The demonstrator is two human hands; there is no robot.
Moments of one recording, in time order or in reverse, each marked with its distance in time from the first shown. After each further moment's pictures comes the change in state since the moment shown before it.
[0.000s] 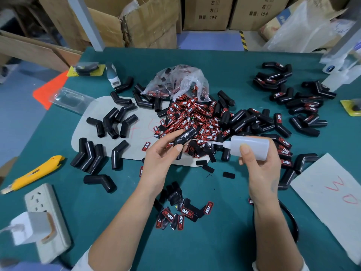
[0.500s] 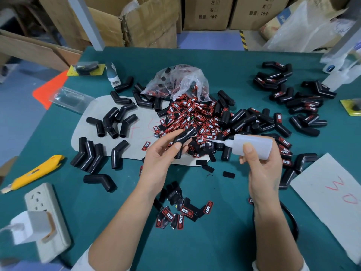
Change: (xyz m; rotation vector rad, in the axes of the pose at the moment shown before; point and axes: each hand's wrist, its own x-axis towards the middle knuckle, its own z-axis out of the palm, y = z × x) left_hand -0.001 0.002 0.003 -0.141 -0.024 -0.023; right_hand 0.003 0.006 -0.002 0.091 0.027 0.030
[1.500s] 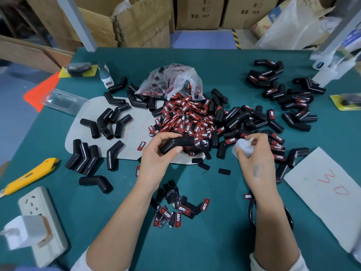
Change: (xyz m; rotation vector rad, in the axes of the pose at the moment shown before) left_hand -0.001 0.001 0.001 0.202 -0.005 0.117; right_hand 0.016 0.020 -0.020 -0.733 -0.031 0.047
